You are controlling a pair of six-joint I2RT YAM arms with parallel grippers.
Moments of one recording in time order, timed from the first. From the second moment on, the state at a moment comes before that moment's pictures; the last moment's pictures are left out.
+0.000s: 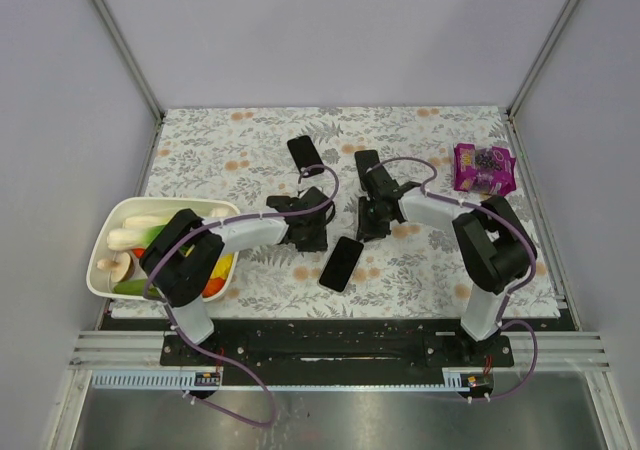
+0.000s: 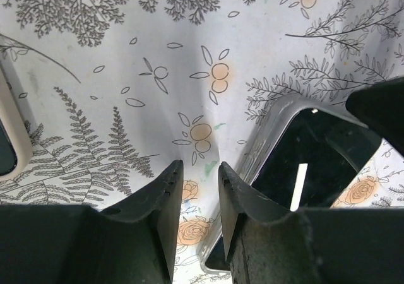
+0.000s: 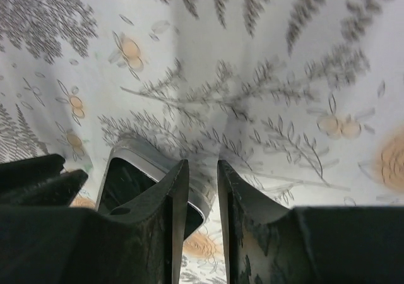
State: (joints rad) left arm -0.78 1.73 1.02 -0.39 -0.08 -0.75; right arm 0.56 1.85 1.14 -0.44 -0.11 0.57
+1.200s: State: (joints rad) left arm -1.01 1.54 0.82 -0.50 -0.08 -0.86; right arm 0.55 1.89 1.19 -0.42 -0.13 0.63
